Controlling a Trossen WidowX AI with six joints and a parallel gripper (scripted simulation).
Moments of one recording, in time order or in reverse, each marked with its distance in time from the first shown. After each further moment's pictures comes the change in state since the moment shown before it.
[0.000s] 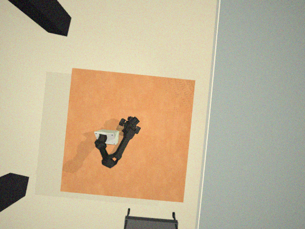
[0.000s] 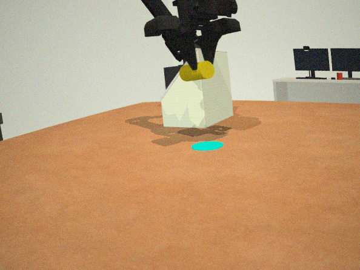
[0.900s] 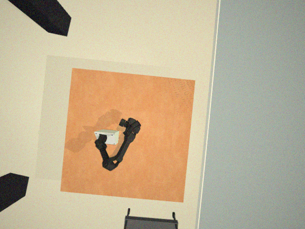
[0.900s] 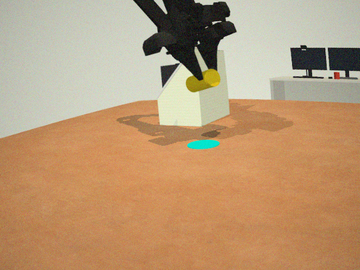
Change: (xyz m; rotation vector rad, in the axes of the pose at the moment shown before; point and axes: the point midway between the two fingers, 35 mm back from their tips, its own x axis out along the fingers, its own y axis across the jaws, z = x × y) arm 0.021 0.008 0.001 0.005 -0.129 0.153
